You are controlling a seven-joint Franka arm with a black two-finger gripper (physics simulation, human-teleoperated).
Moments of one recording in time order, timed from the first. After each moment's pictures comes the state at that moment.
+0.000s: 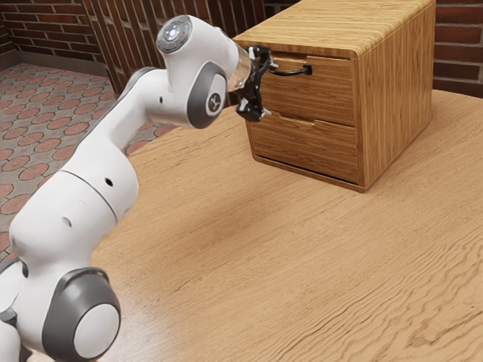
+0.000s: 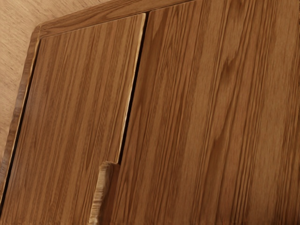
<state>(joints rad) 0.12 0.86 -0.03 -0.60 0.03 2.30 -1.65</state>
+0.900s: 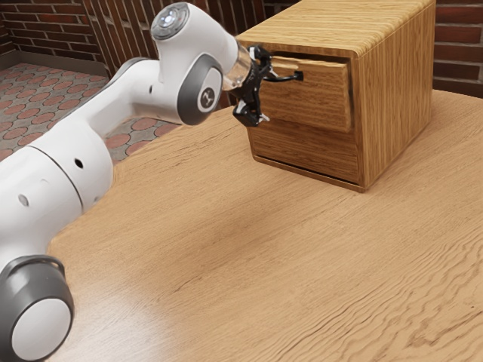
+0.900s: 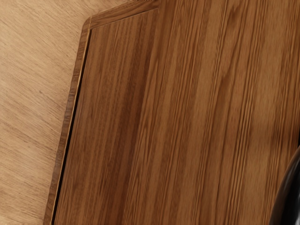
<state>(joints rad) 0.09 0.59 -0.01 -0.99 0.03 2.33 -1.67</state>
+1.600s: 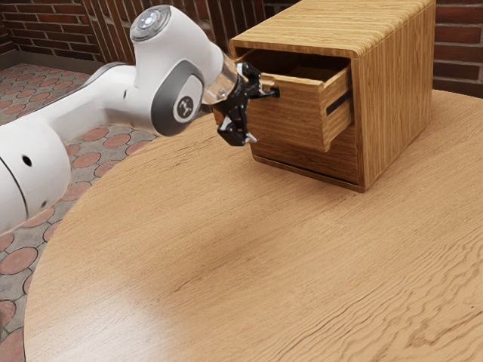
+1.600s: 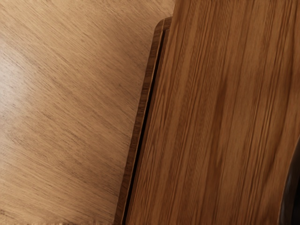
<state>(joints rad) 0.07 0.30 -0.01 -1.39 0.03 2.33 -1.72</state>
